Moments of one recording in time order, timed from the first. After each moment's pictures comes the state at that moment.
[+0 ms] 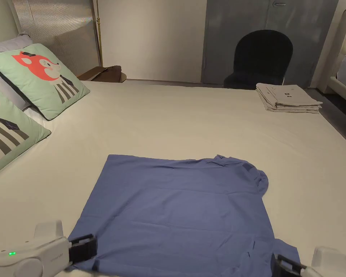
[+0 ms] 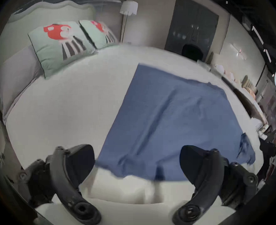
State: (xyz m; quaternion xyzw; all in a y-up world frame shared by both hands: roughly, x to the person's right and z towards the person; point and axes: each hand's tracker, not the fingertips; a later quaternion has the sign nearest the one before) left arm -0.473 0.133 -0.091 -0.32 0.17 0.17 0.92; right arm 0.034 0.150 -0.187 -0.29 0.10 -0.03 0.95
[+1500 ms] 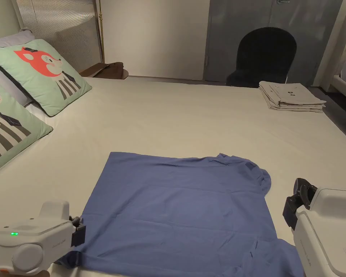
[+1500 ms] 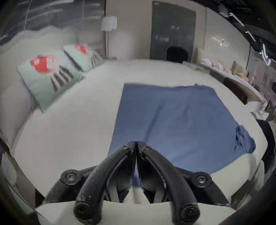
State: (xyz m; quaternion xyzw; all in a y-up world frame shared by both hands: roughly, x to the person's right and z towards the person) left arm -0.479 0.151 -0.094 -0.35 0.13 0.09 0.92; right arm -0.018 0.243 -0.178 -0.06 0.08 0.01 0.99
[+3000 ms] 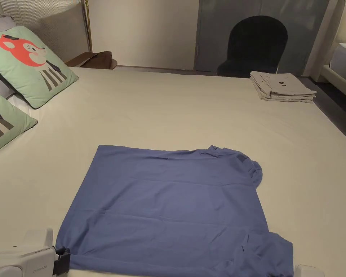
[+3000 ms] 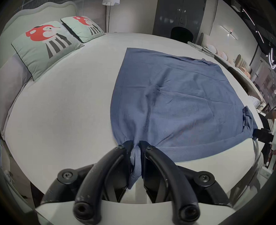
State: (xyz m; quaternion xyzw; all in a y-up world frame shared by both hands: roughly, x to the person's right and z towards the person) left arm -0.470 0.114 -0.083 -0.42 0.11 0.11 0.89; right arm 0.030 0.090 -0.179 -0.40 0.09 -0.01 0.91
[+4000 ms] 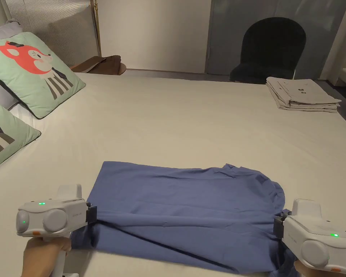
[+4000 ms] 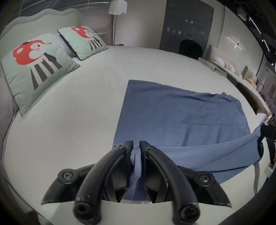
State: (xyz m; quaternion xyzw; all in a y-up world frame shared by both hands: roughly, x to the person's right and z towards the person) left arm -0.520 0.127 -0.275 -0.38 0.15 0.11 0.91; right arm -0.043 0.132 -0.388 -0.32 0.08 0.04 0.94
